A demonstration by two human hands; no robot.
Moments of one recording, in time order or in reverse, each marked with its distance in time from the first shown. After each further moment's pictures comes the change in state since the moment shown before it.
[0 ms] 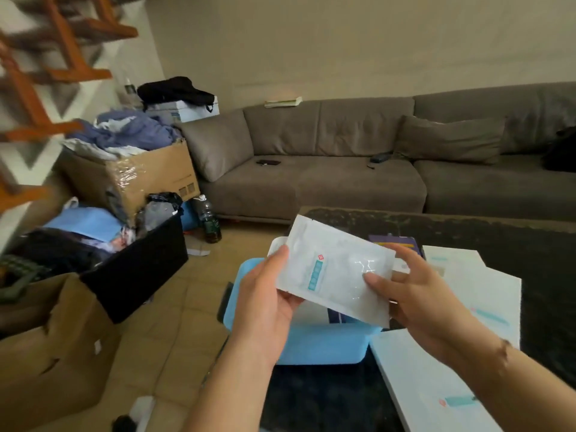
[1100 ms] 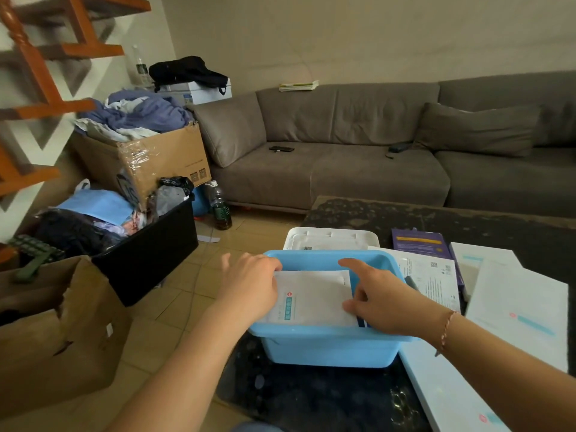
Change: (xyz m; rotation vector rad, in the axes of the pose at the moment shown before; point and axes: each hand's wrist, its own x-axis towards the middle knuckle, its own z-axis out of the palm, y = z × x) left_hand 0.086 0.013 -0.081 2.005 -0.033 0.386; right_hand 0.043 0.006 0.059 -1.094 -0.371 -0.130
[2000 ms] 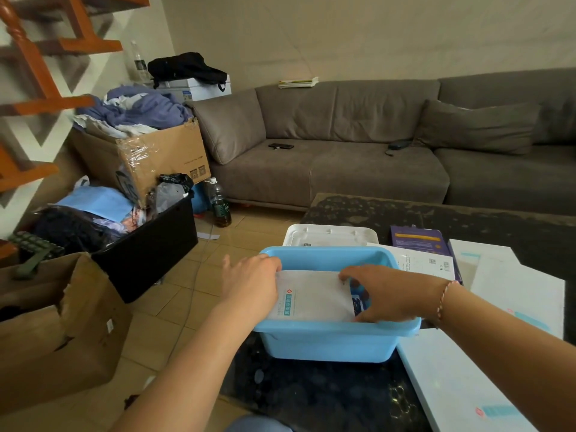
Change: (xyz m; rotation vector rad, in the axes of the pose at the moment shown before) left_hand -0.002 0.007 0.005 0.005 -0.018 -0.051; right_hand 0.008 0.009 -0.017 -0.316 -0.226 -0.090
